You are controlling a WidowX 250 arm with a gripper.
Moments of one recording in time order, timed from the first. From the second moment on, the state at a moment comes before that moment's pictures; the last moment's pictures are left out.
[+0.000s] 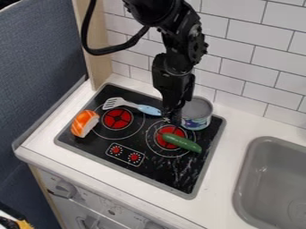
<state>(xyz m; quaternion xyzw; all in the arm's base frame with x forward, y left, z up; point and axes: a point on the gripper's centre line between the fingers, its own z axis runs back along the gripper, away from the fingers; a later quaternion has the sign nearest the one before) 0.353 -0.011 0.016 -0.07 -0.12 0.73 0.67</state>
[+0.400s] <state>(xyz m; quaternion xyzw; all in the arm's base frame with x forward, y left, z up) 0.334 0.009 0.007 -0.03 -0.11 0.72 0.69</state>
